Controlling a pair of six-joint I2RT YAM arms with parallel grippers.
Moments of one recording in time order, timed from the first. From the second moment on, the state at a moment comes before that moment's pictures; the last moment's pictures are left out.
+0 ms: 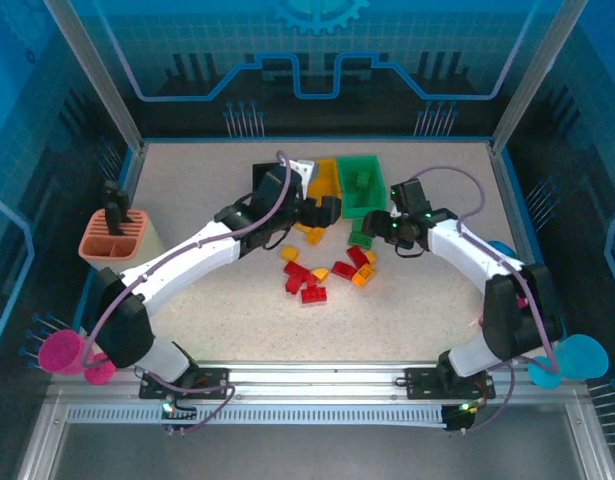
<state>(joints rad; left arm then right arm) -0.66 1.50 1.23 -0.29 -0.06 -0.40 0.32 1.54 1.04 -0.50 -0.10 0.58</state>
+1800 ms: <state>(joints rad) -0.66 1.28 0.98 -0.31 -0.19 -0.43 0.49 1.99 1.36 -0.72 0.16 0.80</state>
